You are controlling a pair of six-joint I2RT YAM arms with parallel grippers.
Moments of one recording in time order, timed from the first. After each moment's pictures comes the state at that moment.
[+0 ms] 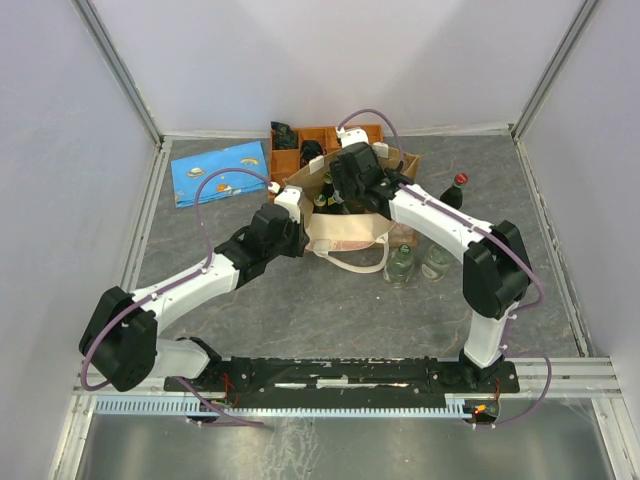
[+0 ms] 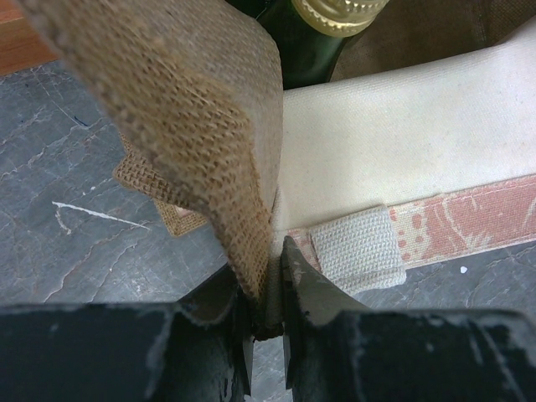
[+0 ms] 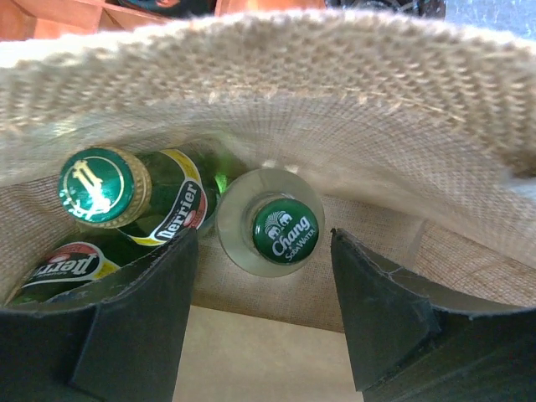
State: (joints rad) left arm -0.64 1.31 0.78 -0.05 -0.10 -0.31; right arm 0.65 1.84 1.53 -0.35 0.40 0.19
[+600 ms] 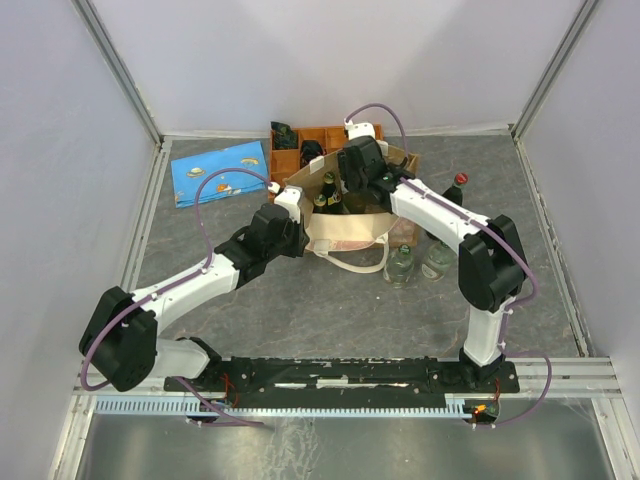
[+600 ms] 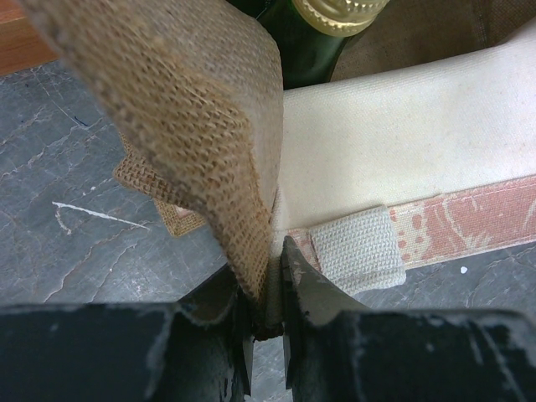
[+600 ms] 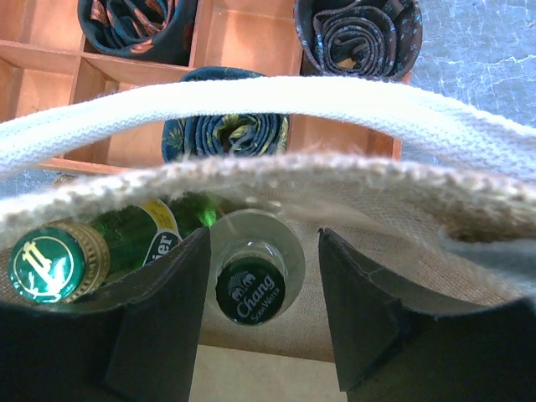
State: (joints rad) left arm -0.64 1.31 0.78 -0.05 -0.10 -0.31; right arm 0.61 1.89 1.55 -0.30 0.40 0.21
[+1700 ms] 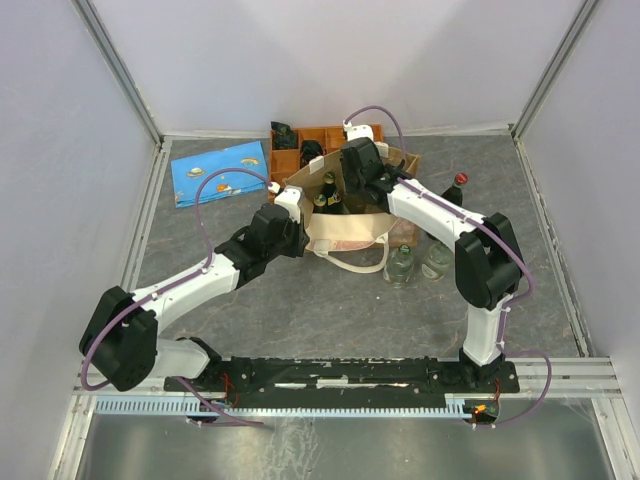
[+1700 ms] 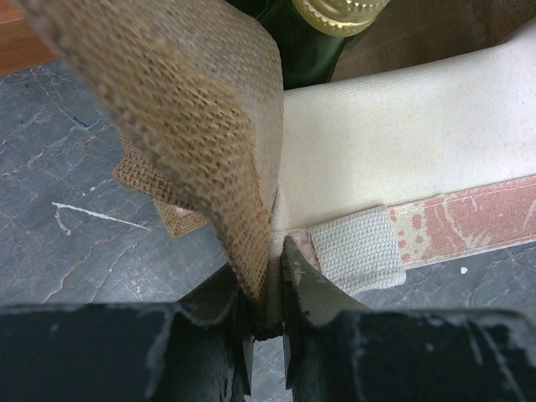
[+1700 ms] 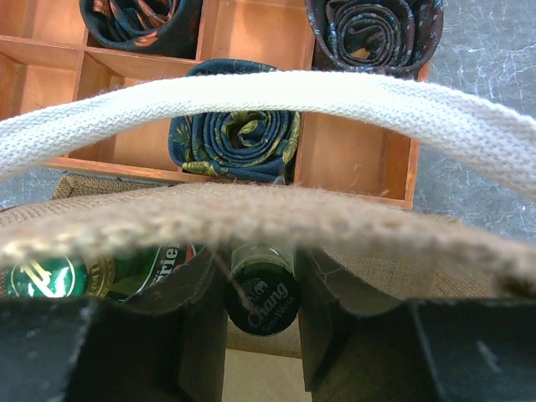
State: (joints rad) left arm -0.64 1.32 0.78 -0.05 -0.10 -0.31; right arm 0.61 1.91 1.57 -0.30 0.39 0.24
